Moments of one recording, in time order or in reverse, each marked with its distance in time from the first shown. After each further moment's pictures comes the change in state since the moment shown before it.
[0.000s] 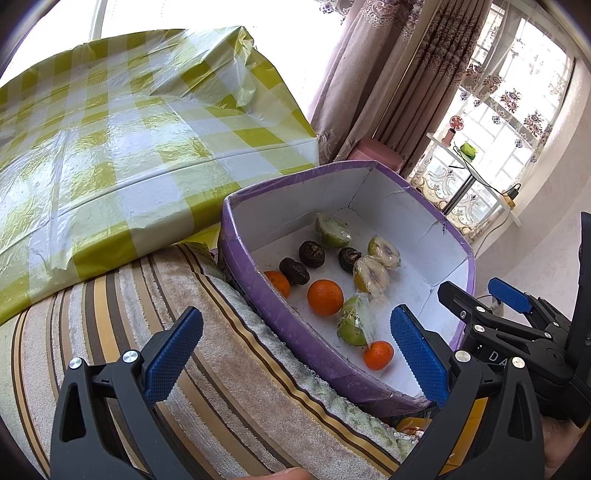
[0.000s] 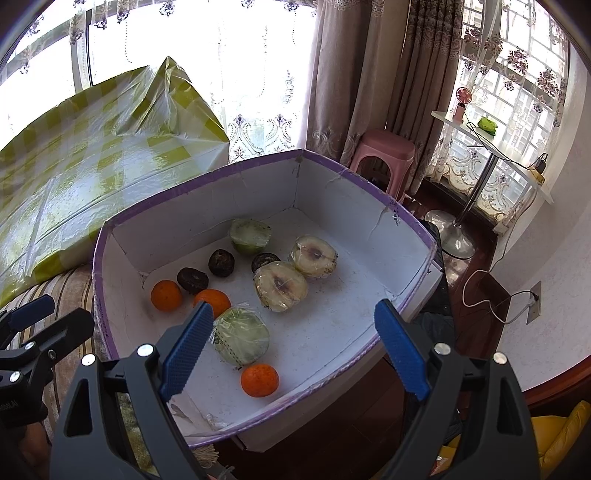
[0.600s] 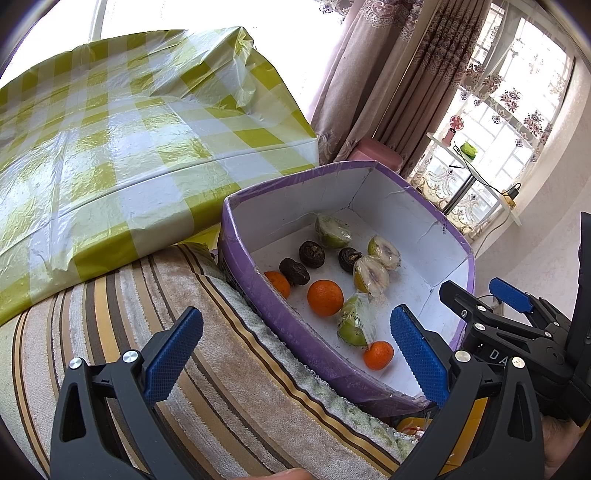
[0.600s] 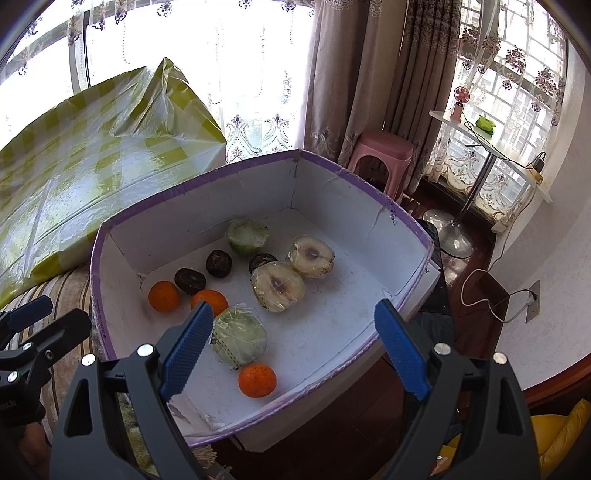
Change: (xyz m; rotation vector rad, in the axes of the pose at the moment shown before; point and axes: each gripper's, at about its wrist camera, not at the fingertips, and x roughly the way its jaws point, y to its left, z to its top) left arm -0.001 -0.001 0.000 0.000 -0.001 0.002; right arm -0.001 -0.002 -0.001 0.006 -0.002 -0.008
